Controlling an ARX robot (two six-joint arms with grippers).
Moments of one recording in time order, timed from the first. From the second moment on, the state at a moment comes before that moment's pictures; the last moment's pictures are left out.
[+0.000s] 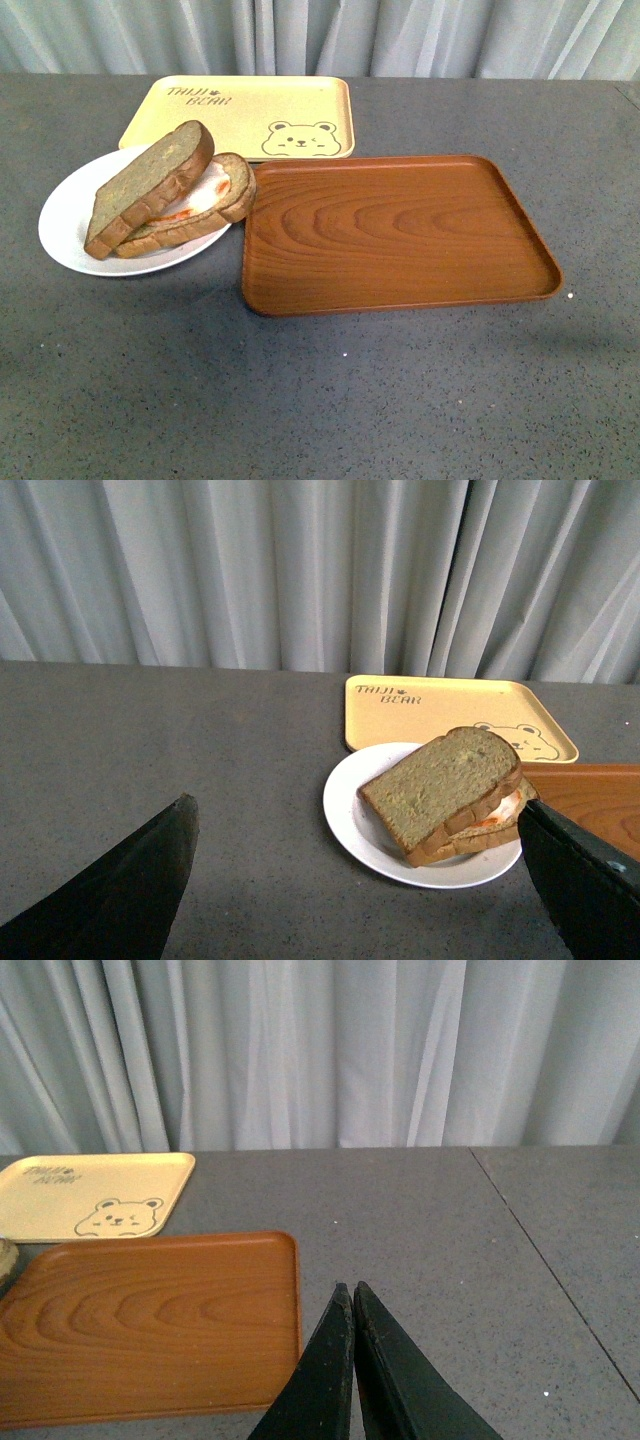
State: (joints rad) left arm 0.00 0.02 0.02 0.00 0.00 -0.01; right arm 0.00 0.40 0.02 0.40 0.00 0.01
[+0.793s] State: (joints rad) left arm 0.00 0.02 0.02 0.00 0.00 -0.01; right arm 0.00 0.02 0.02 0.01 0.00 0.01
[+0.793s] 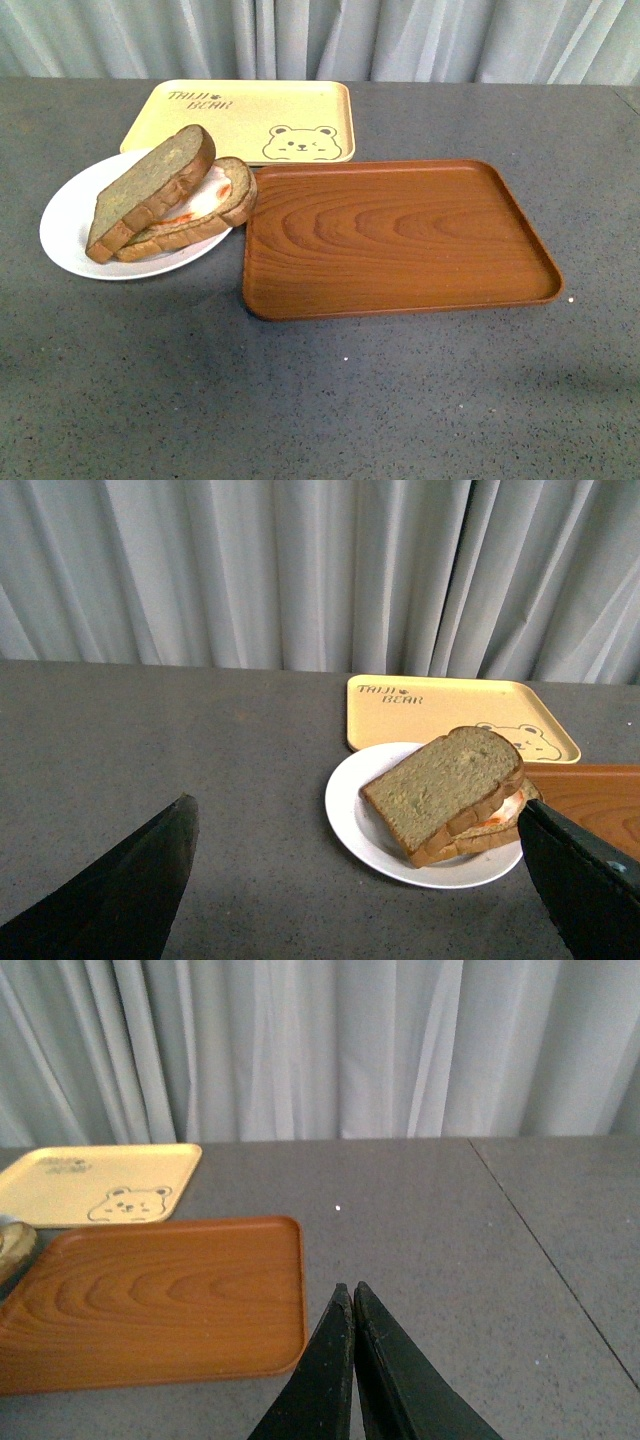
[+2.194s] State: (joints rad) left arm 0.06 1.74 0.62 0.44 0.26 -0.94; right arm 0.00 0.01 0.02 0.00 0.00 0.00
